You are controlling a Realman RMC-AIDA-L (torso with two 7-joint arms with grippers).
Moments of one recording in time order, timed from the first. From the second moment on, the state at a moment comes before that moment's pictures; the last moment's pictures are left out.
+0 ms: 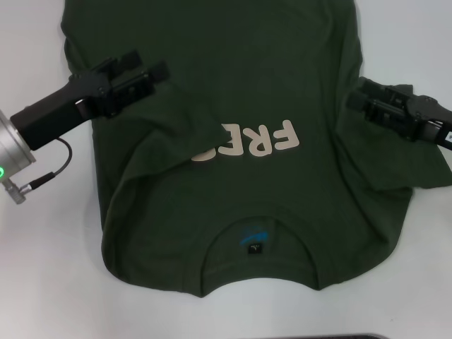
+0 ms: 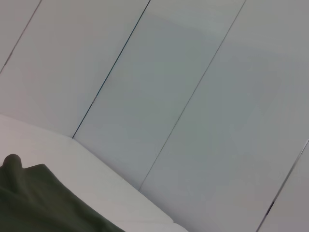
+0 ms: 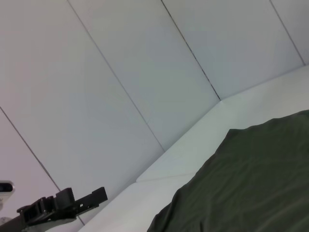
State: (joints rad) left arm -0.44 -2.16 0.60 0.52 1.70 1.53 -1.41; right arm 0.40 2.04 -0.39 -0.38 -1.91 -1.60 1.35
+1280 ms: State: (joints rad) left arm -0.28 -2.11 0.63 0.56 1.95 1.58 -1.38; right arm 0.40 2.04 -0.39 -0.40 -1.91 -1.61 1.37
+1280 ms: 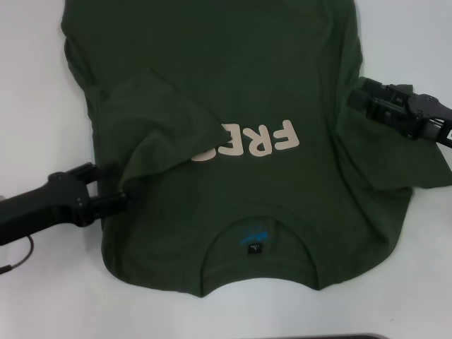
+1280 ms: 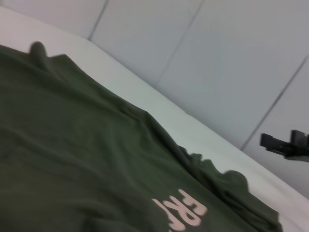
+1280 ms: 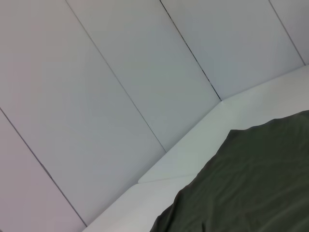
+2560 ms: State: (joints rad) left arm -0.33 -2.13 0.65 0.58 1.99 1.56 -1.38; right arm 0.41 2.04 -0.39 -0.40 -1.91 -1.62 1.37
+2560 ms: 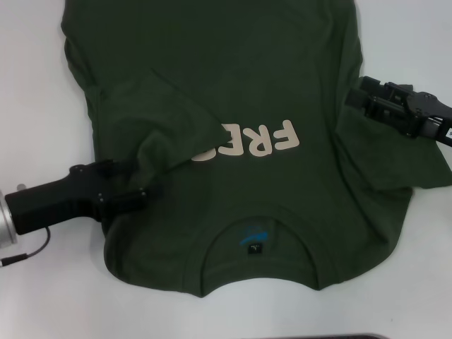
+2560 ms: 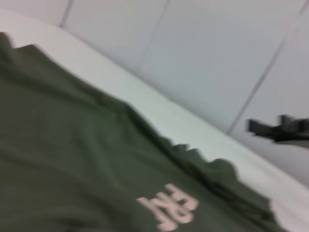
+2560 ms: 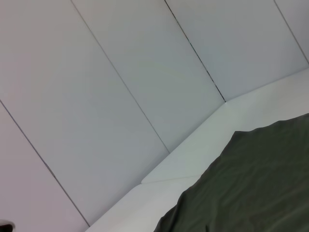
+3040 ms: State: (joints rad) left arm -0.32 -2.14 0.68 0.56 2.00 1.50 -1.38; right arm 0.41 2.04 -0.38 -0.40 -1.91 -1.62 1.37
